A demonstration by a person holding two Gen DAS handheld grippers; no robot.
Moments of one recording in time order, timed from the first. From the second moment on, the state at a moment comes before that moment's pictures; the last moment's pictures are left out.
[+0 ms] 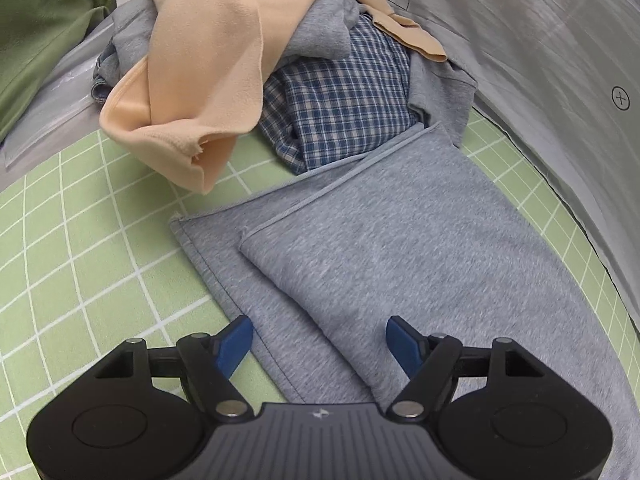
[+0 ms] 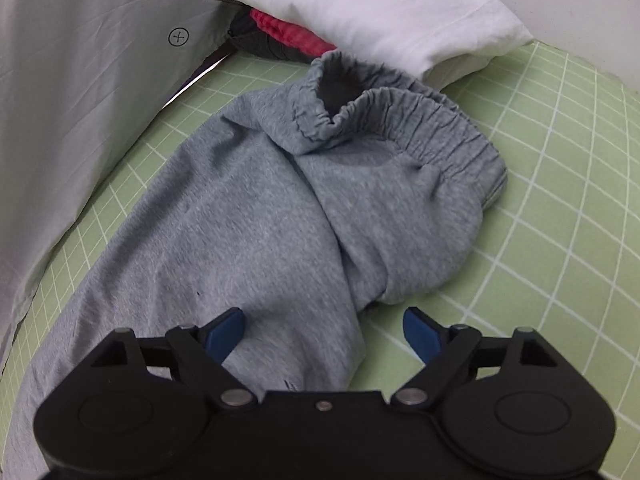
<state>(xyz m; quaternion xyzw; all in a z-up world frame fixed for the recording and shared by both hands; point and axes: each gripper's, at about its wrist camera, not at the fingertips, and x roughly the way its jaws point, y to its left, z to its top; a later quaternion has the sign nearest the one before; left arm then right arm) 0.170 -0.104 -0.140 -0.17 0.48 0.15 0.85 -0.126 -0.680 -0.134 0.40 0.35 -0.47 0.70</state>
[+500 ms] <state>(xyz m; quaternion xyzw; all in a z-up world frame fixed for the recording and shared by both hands) 0.118 -0.061 -0.142 -0.20 0.45 0.16 0.85 -0.169 -0.665 -0.133 0.37 0.35 -0.42 0.75</state>
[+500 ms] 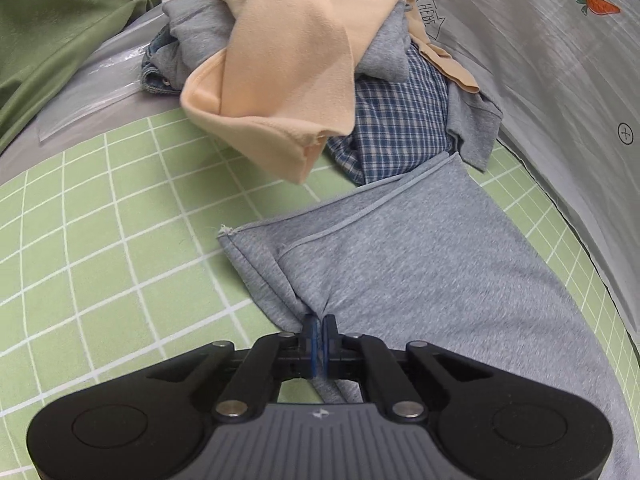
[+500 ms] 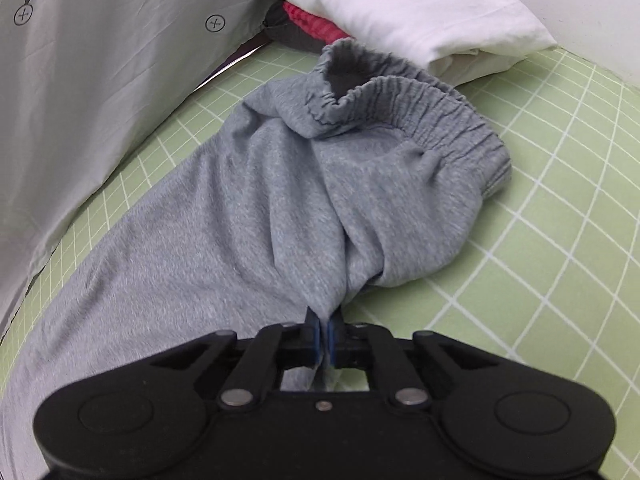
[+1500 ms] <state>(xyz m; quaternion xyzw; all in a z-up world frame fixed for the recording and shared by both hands) 0.069 0.010 -0.144 -0.20 0.46 0.12 0.86 -0.263 -0.581 -0.140 0.30 0.38 -0.42 0.77</state>
